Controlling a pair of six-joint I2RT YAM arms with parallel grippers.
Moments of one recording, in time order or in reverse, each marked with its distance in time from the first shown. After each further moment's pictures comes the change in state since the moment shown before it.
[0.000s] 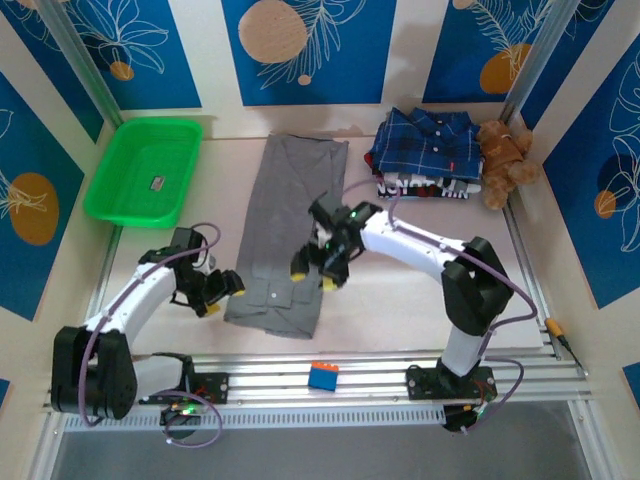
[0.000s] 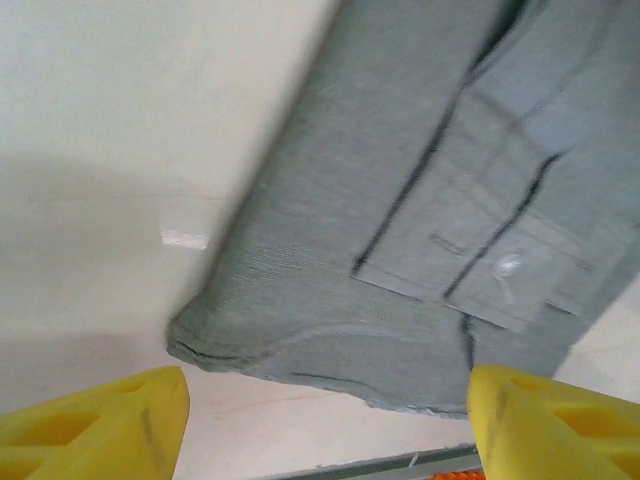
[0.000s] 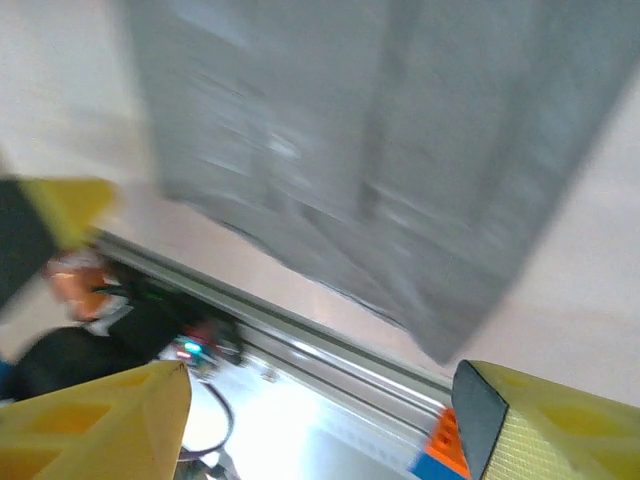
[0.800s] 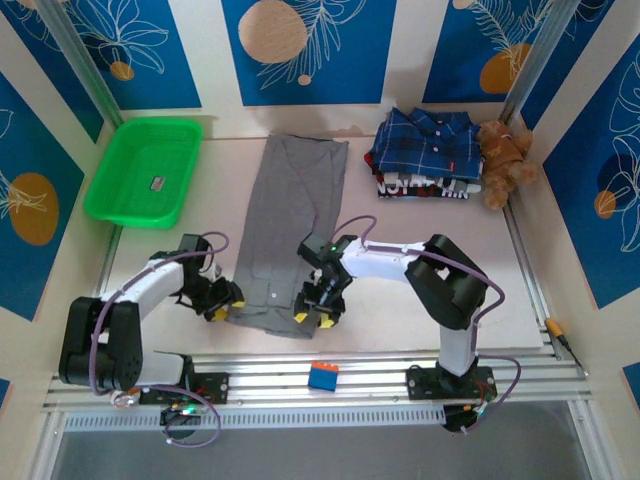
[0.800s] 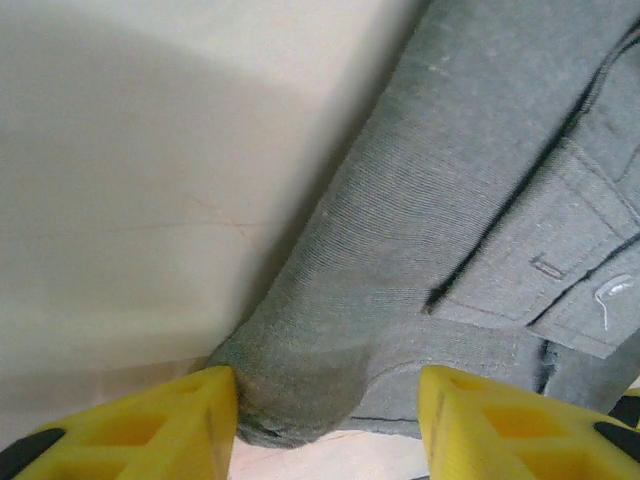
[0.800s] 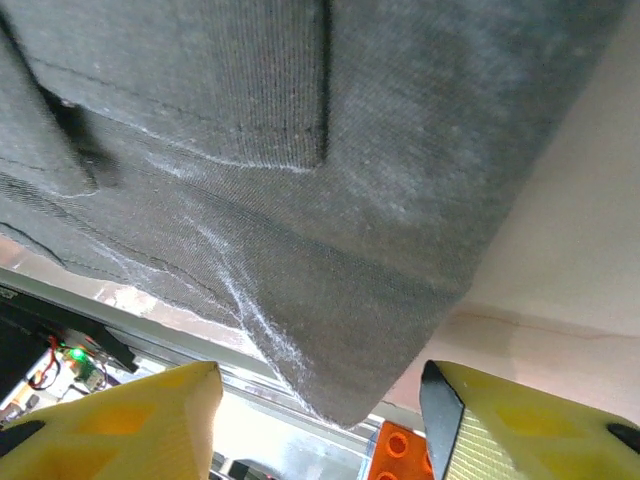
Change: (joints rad) left arm 0.003 0.136 -0.046 0.079 0.039 0.041; right arm 0.106 0.125 -0.136 0.116 -0.048 0.095
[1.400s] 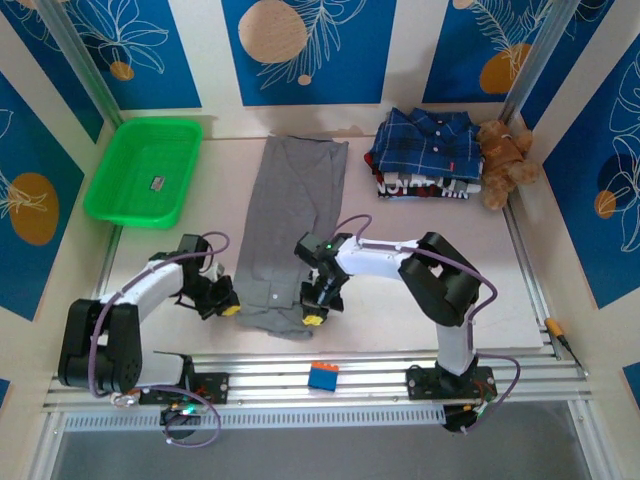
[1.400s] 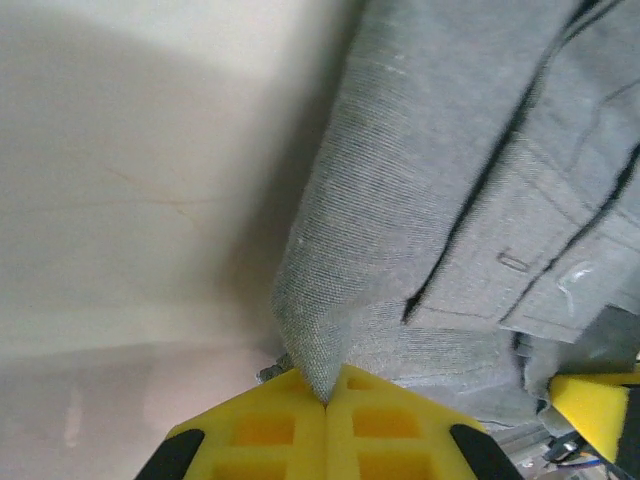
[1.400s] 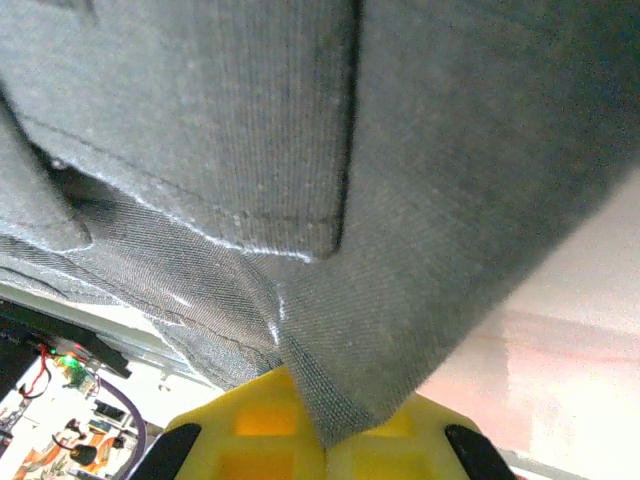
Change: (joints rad) left arm 0.000 -0.027 0.001 0.002 0.065 0.002; right arm -0.002 0.032 0.047 -0.054 0.000 -0.011
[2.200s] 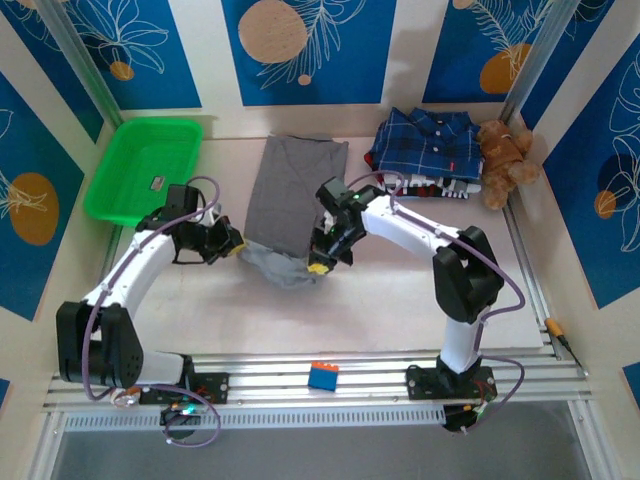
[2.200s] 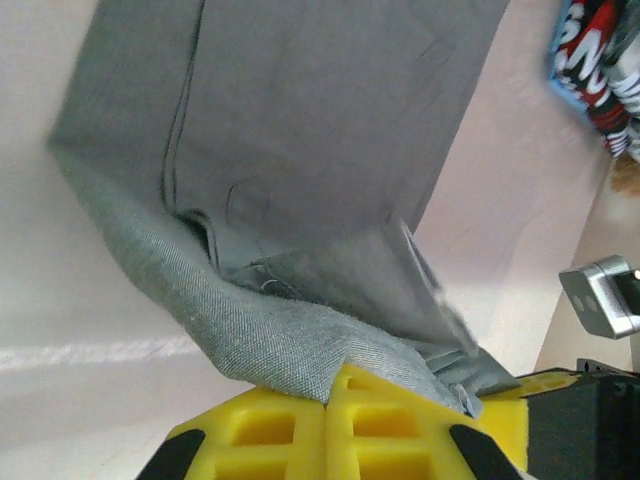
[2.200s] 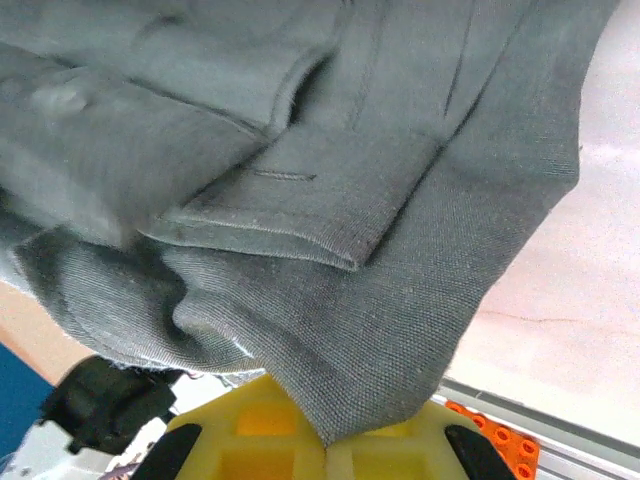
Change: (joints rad) left arm 0.009 0.048 0.375 0.095 0.074 -0.116; right arm -0.232 -0.067 0.292 -0.185 0.000 -0.113
